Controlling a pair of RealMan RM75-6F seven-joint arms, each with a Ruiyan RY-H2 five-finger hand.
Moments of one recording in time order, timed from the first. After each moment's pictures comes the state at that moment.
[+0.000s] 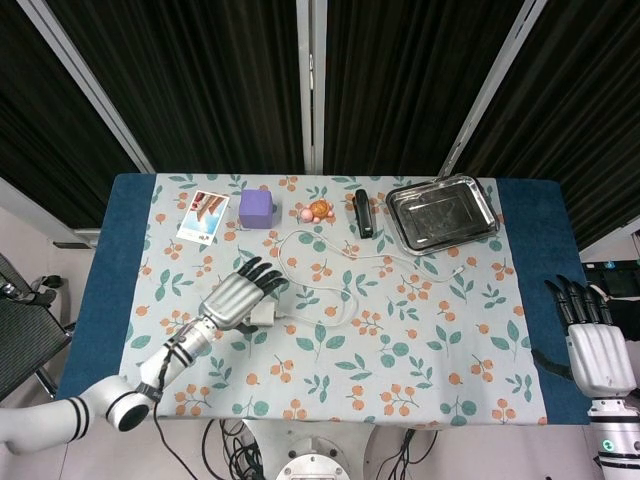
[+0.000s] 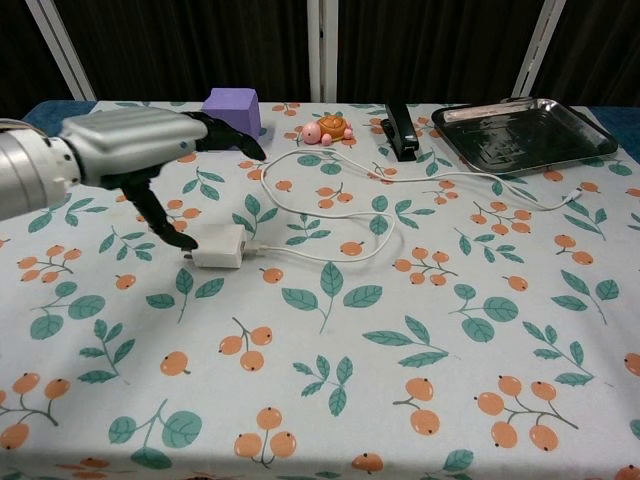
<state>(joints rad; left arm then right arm) -0.72 -1.55 -0.16 -1.42 1.50 0.84 0.17 0.07 -1.05 0.06 -1.79 -1.49 1.49 -0.13</state>
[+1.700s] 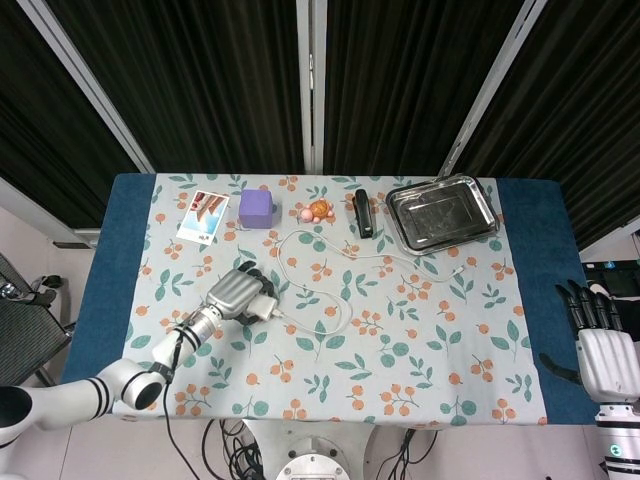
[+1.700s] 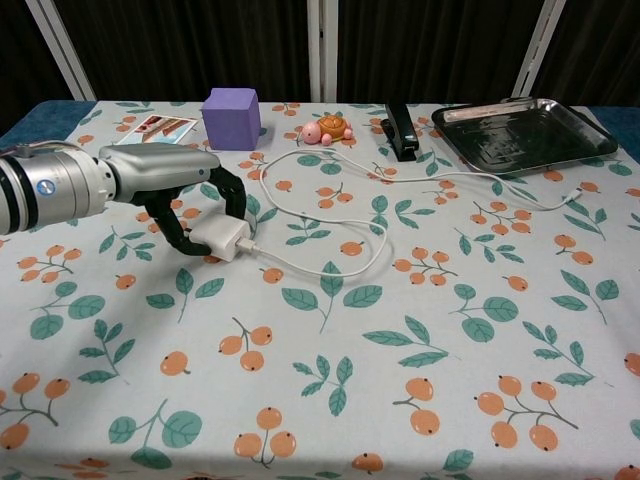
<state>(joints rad) -0.83 -1.59 -0.11 -1.26 1.32 0.72 0.08 0.04 -1.06 0.06 -1.75 -1.48 1.50 -0.09</state>
